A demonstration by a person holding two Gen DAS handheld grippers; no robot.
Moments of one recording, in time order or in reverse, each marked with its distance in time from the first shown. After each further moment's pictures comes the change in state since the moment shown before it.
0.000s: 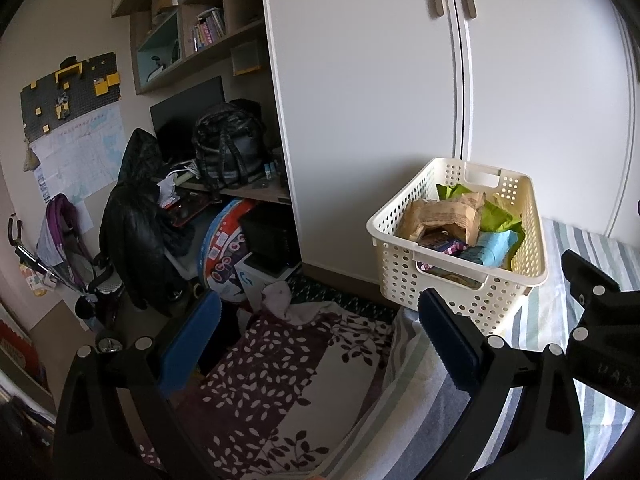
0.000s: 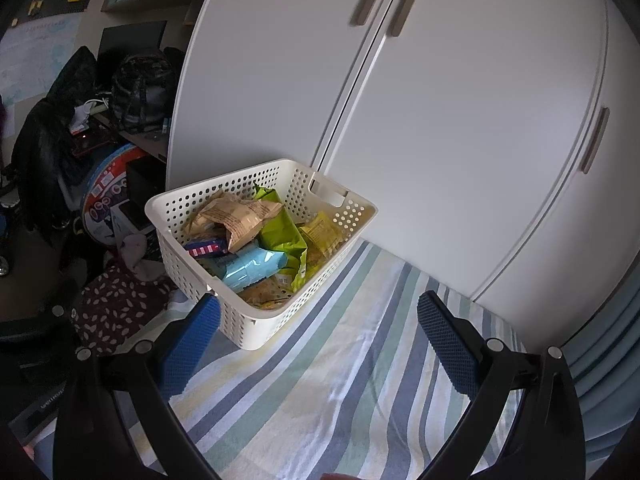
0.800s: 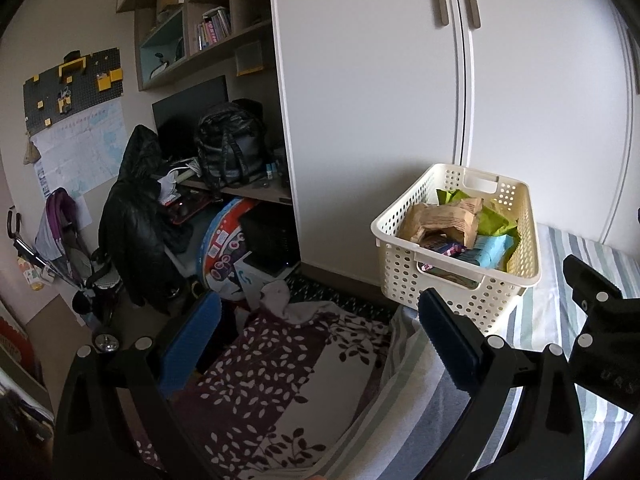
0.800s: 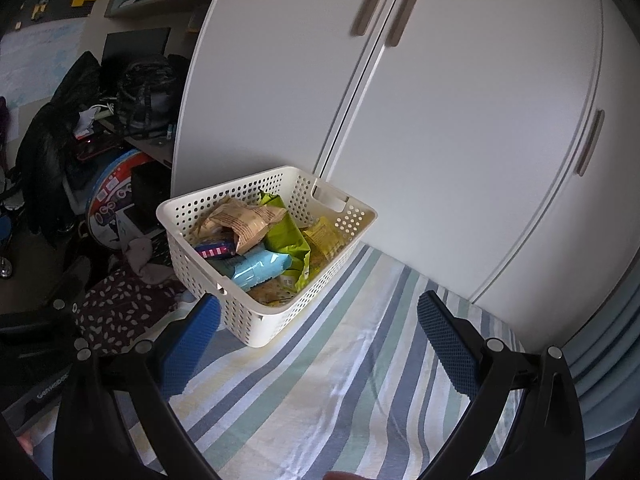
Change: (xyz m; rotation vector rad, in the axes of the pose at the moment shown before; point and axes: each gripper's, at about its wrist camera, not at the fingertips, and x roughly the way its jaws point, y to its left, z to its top) left arm -0.006 0.004 0.002 -0.011 0.000 -0.008; right arm -0.020 0.000 -0.002 -0.001 -0.026 0.008
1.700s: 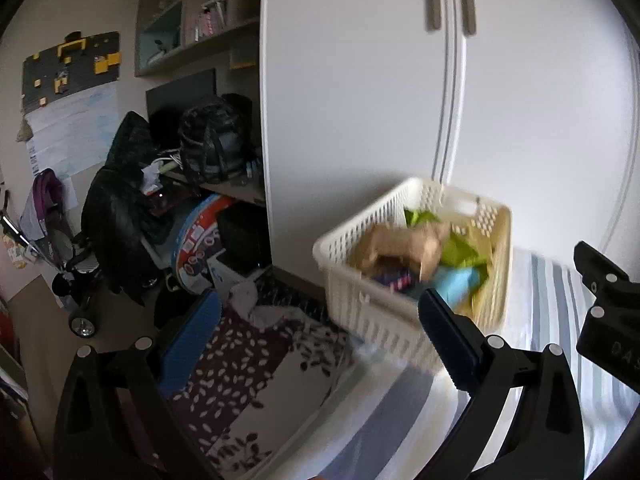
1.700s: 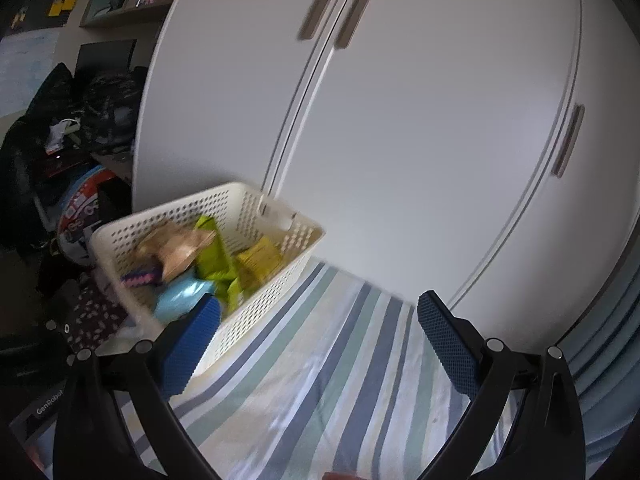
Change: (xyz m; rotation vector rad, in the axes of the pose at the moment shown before) left arm 0.020 -0.047 0.016 -0.073 0.008 -0.053; right arm 0.025 -0.053 0.012 0.040 -0.026 -0.082
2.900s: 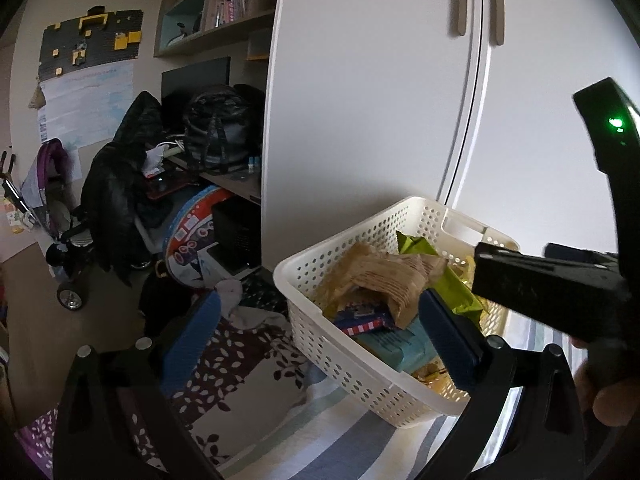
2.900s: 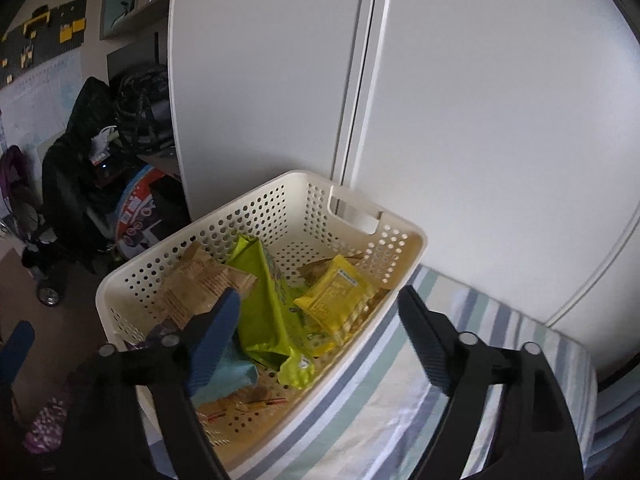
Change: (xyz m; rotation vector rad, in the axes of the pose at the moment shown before) left arm 0.042 -0.033 0.020 -0.137 -0.014 0.036; right arm 0.128 0.016 0.051 0.073 0.150 0.311
